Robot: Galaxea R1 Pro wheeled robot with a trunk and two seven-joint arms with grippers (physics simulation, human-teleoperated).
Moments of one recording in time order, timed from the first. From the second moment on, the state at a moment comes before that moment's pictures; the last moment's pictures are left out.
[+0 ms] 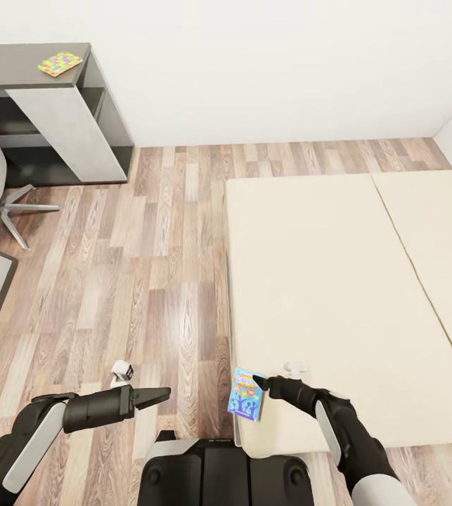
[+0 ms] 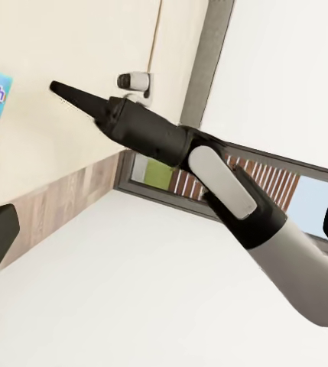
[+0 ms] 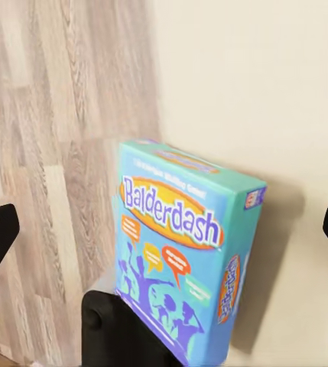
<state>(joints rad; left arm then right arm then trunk) -0.32 0.32 -0.09 -1.30 0.71 0.99 -1.02 -0.50 0.08 -0.17 -0.87 0.00 0.39 0.56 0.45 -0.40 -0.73</state>
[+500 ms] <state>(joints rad) -0.32 0.33 -0.09 -1.30 0.71 0.99 -1.02 -0.28 0.09 -0.17 -1.38 -0.04 0.56 0.62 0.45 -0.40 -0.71</state>
